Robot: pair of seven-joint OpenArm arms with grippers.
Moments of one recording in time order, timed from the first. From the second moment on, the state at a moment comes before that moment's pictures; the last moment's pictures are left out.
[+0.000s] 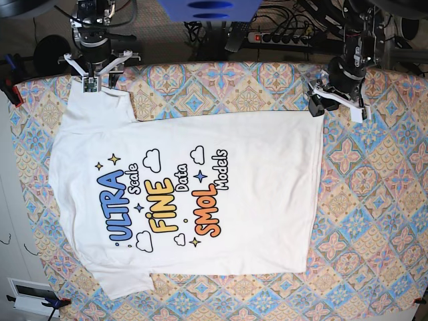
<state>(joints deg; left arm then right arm) 29.8 -19.5 -8.3 96.9 -49.4 1.1 28.1 -40.9 5.1 9.7 105.5 -0.6 1.2 -22.6</state>
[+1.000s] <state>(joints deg) 20.9 -13.2 -8.4 80.9 -61.0 0.2 29.9 -41.0 5.2 10.1 105.6 -0.6 1.2 -22.9</state>
